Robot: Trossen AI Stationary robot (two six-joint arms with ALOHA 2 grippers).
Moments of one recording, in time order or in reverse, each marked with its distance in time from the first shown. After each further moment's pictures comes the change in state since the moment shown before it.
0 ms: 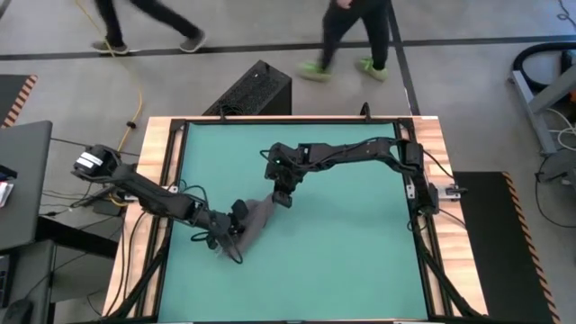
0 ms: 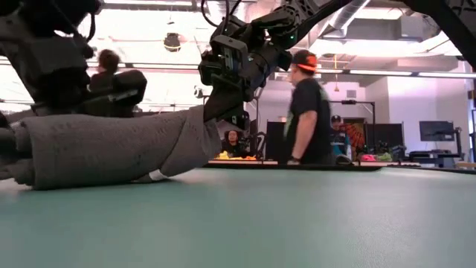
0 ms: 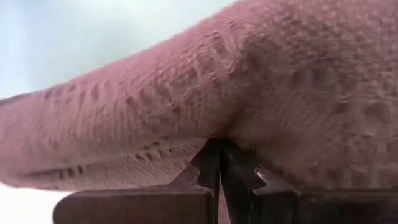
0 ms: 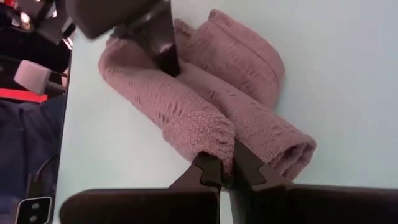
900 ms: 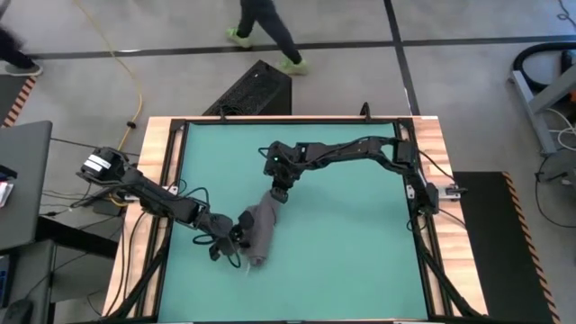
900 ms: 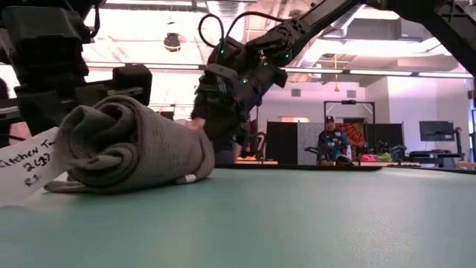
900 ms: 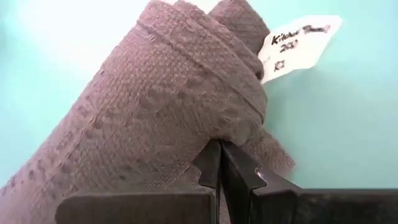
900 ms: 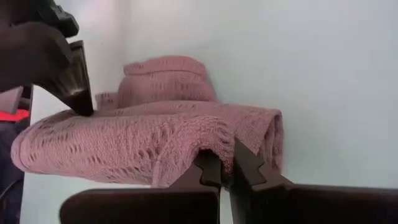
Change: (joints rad) left arm -0.014 0.105 0.000 0.259 0.218 -0.067; right arm -0.037 0.078 -0.001 0.059 0.025 0.026
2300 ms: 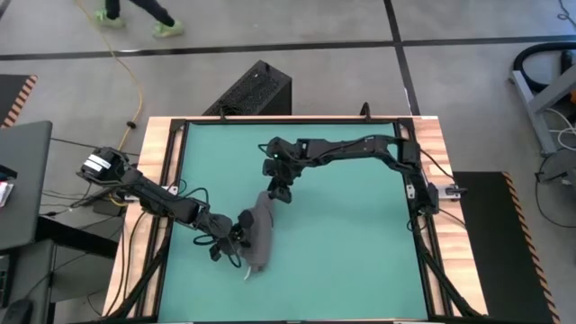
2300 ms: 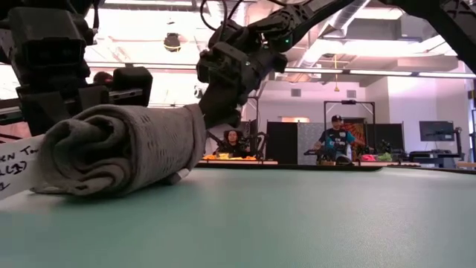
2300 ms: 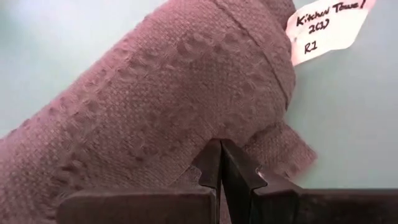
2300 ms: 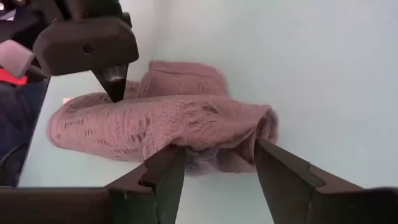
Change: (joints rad) left arm 0.001 0.000 0.001 -0.005 -0.035 -0.036; right arm 0.011 -0.048 0.050 -0.059 -0.023 -0.185
